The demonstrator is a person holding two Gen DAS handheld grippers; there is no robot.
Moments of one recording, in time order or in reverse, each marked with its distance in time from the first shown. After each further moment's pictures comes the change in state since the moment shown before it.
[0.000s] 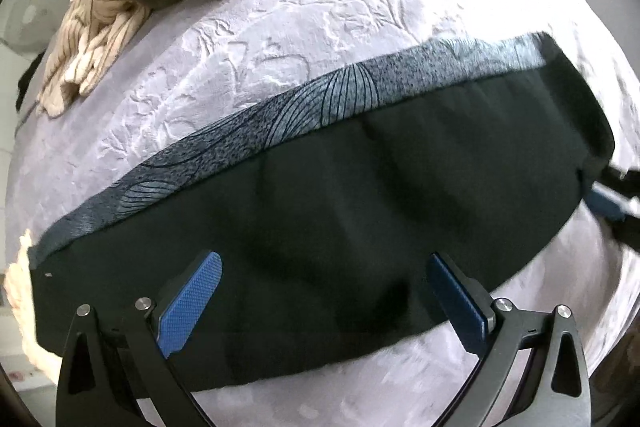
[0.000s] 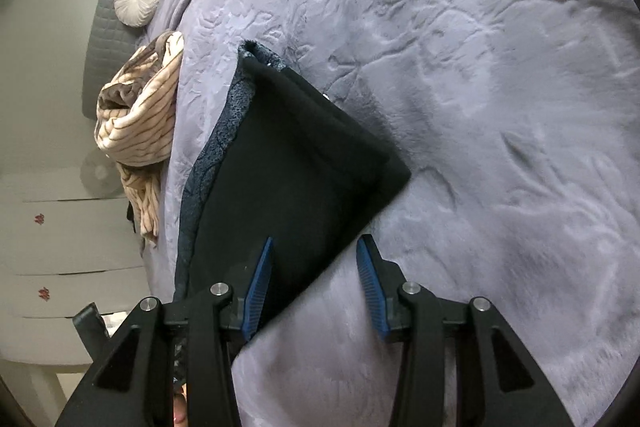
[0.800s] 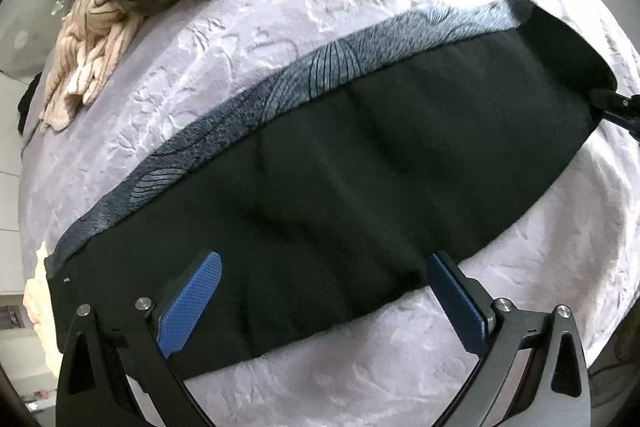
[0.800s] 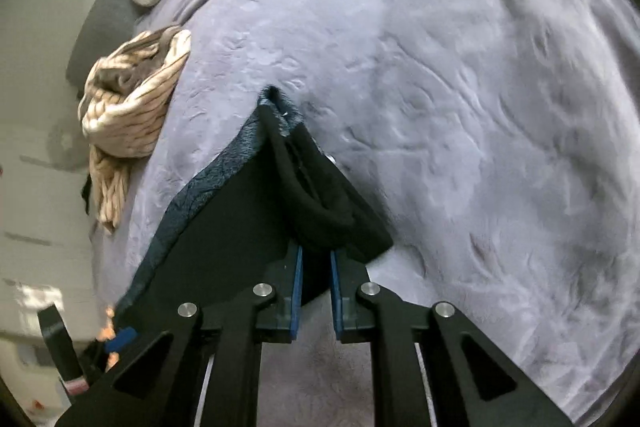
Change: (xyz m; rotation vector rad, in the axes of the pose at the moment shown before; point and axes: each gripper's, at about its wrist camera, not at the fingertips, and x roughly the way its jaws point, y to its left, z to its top) left arm -0.008 -0.009 -0.016 0.104 0.050 0.050; right arm -0.028 0.044 0.012 -0.236 -0.096 -0.218
